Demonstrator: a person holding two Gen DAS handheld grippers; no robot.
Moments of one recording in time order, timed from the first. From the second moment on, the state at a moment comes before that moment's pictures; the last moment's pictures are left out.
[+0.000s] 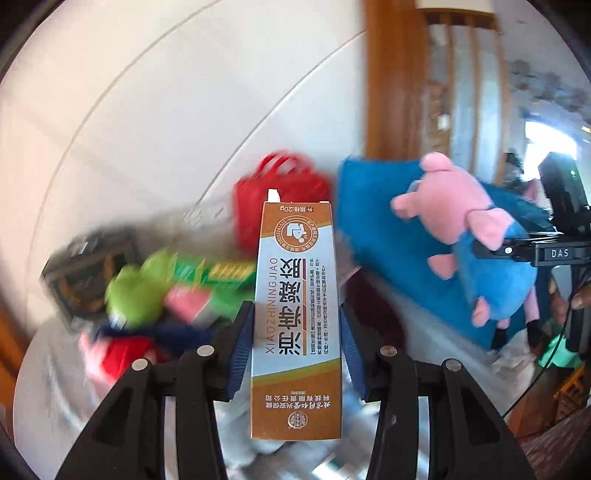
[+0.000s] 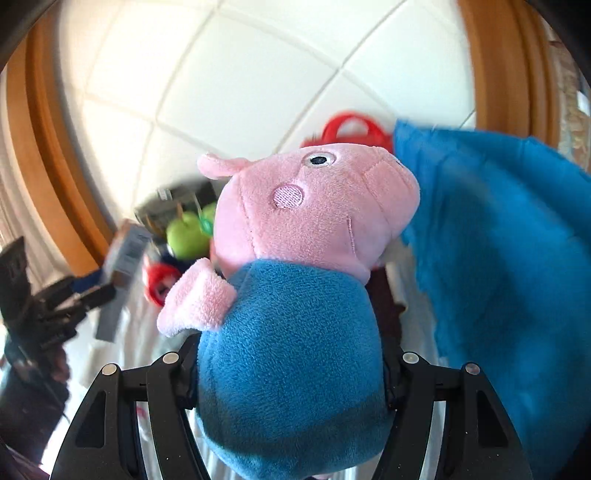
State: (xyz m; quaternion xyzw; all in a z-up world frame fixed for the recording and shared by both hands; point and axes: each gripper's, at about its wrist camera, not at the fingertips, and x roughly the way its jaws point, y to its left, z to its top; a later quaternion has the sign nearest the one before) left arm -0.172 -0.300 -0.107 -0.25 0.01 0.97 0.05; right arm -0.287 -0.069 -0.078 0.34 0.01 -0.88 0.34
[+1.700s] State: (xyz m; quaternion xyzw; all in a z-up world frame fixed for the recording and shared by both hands) left arm -0.383 0.096 -0.008 -0.23 0.07 0.97 0.04; right arm -0.365 0.300 0.021 0.24 -0.08 -0.94 0.21
